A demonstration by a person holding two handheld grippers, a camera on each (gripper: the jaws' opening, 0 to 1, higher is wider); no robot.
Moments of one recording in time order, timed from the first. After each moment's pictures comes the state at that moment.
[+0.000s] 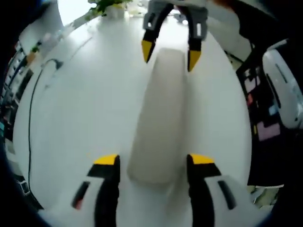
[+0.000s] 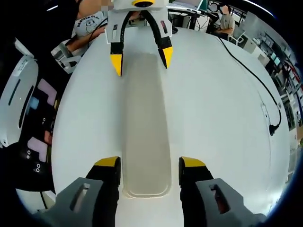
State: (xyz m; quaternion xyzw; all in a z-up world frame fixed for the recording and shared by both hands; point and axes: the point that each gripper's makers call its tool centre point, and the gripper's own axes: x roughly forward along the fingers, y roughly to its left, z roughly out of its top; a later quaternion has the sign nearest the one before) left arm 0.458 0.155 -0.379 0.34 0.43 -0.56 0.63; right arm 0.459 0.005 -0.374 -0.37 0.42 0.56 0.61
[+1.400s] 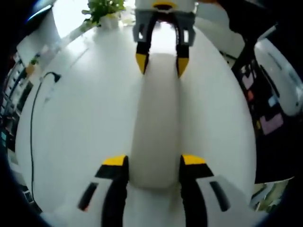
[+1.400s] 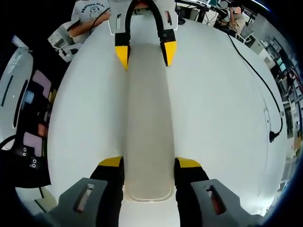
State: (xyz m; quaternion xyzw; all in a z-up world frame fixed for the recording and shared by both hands) left arm 0.453 0.143 -0.378 0.35 0.37 -0.58 0.64; right arm 0.449 0.005 -0.382 -0.42 0.42 0.55 0.59
